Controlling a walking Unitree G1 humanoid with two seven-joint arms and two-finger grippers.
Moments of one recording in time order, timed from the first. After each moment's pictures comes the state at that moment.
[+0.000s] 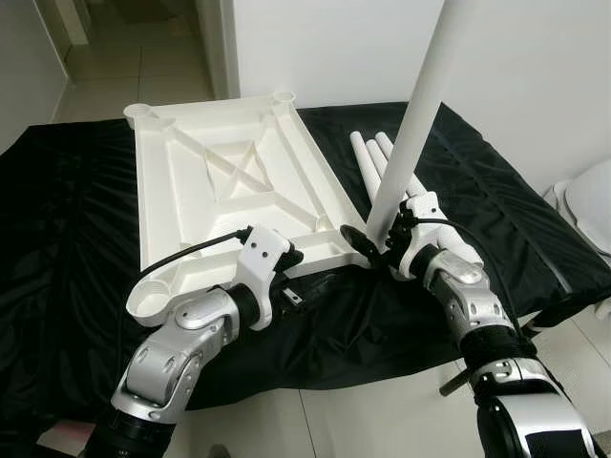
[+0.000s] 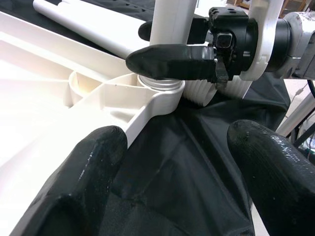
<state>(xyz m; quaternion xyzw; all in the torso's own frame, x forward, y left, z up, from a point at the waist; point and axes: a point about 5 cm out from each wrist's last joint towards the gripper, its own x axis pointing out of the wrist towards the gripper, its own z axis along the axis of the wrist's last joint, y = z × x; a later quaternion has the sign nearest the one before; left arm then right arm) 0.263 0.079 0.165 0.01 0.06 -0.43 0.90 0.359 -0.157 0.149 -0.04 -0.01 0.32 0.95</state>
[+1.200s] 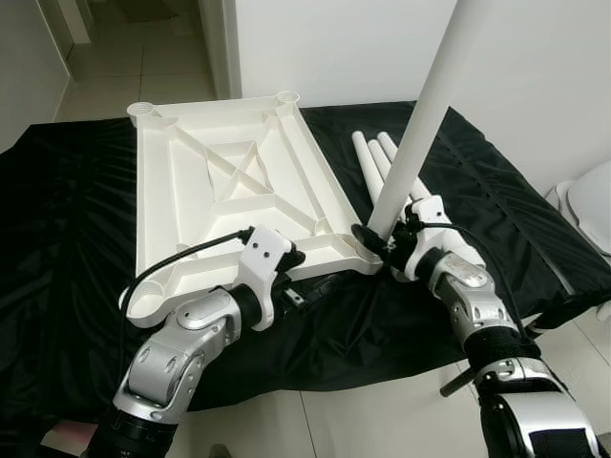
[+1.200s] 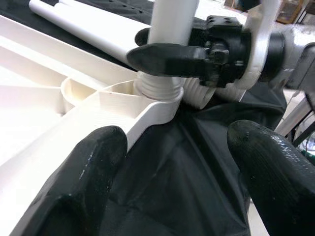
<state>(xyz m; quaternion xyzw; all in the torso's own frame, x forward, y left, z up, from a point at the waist) 0.262 0.076 0.166 0.00 0.06 -0.44 0.90 0.357 -0.156 0.143 -0.04 -0.03 0.27 0.96</state>
